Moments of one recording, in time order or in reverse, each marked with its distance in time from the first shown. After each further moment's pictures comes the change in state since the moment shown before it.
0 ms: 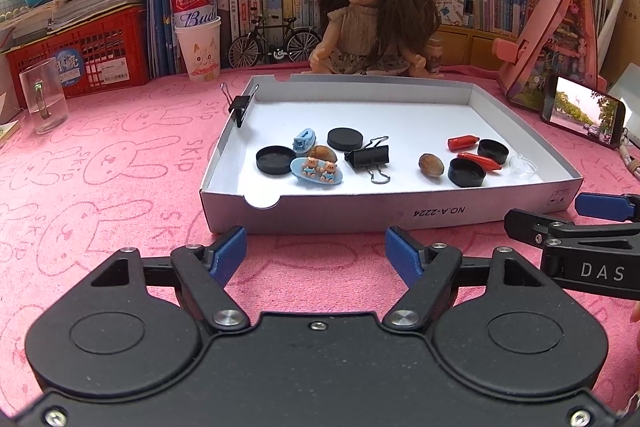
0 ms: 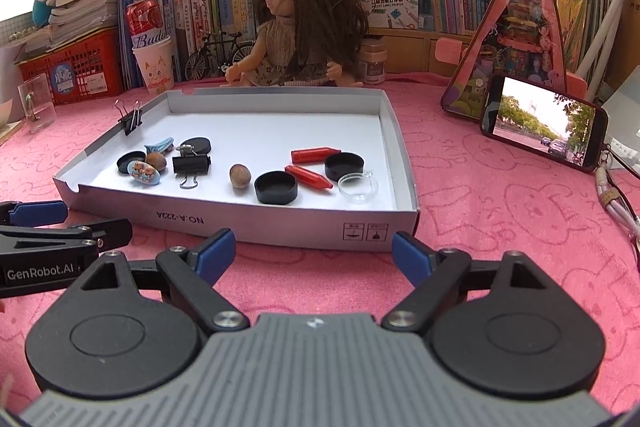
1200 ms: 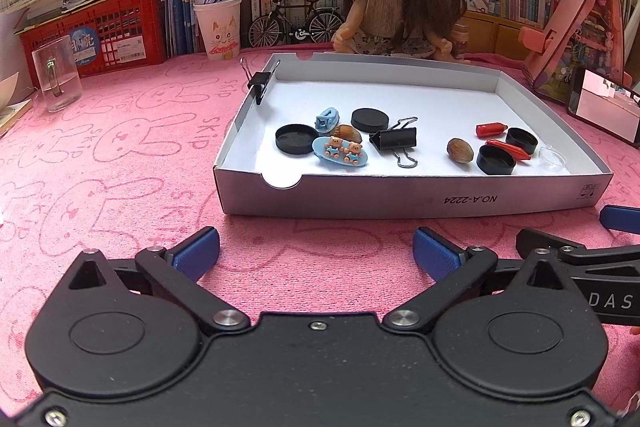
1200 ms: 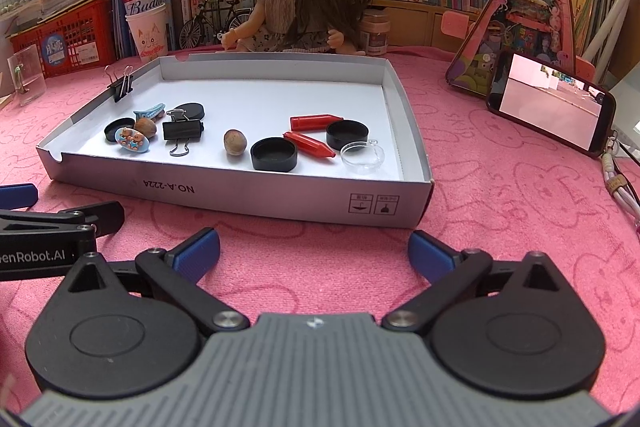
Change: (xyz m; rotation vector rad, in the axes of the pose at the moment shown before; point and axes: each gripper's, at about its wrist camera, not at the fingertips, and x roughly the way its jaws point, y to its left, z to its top) left arm 0.016 0.005 -0.004 -0.033 0.042 0.054; right arm 0.016 0.006 -0.007 -0.023 0.074 -0.022
